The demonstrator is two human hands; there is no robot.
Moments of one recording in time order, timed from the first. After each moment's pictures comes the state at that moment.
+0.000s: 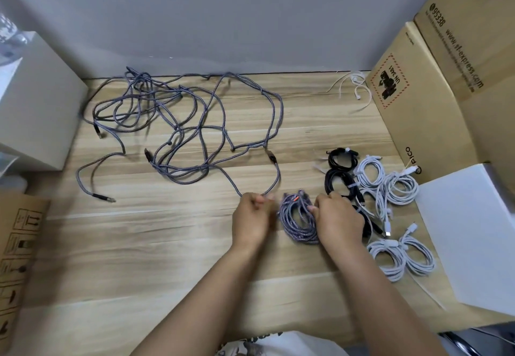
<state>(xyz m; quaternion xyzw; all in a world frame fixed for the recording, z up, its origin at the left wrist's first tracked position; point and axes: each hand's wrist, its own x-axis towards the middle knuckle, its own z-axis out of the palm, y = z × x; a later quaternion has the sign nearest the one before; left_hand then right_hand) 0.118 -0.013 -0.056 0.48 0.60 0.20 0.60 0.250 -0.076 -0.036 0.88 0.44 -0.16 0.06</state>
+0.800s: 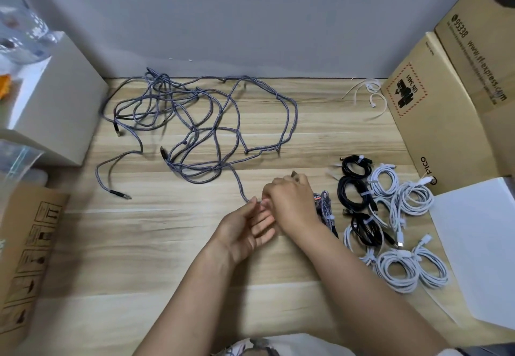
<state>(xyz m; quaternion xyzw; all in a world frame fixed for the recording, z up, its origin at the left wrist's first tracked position) 0.079 0.011 -0.043 0.08 0.52 0.14 0.84 0.193 -0.007 -0.029 0.74 0.66 -0.14 0.01</state>
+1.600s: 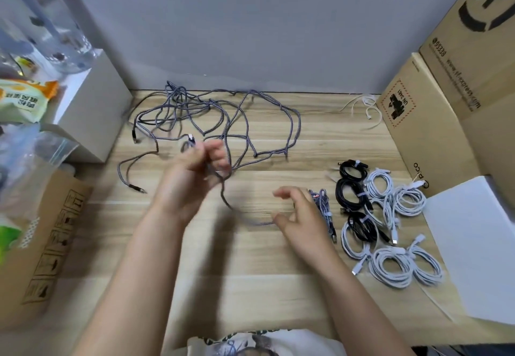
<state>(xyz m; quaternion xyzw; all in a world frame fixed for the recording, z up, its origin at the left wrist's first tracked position) 0.022 0.044 0.050 0.31 0.38 0.41 0.77 0.175 -0.075 -0.002 0.73 0.46 -0.33 -0.37</state>
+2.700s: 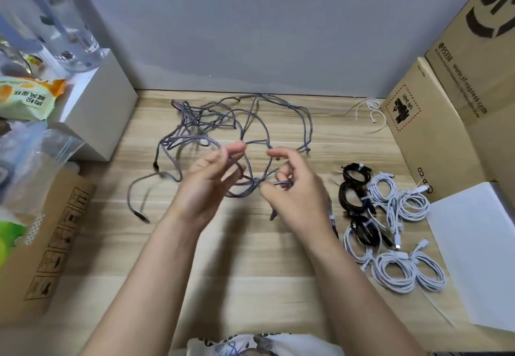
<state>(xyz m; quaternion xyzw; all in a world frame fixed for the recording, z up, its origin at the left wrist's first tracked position) 0.033 0.033 0.044 0.35 0.34 0.41 0.77 0.157 -0.042 0.062 0.74 0.44 -0.27 -0.44</state>
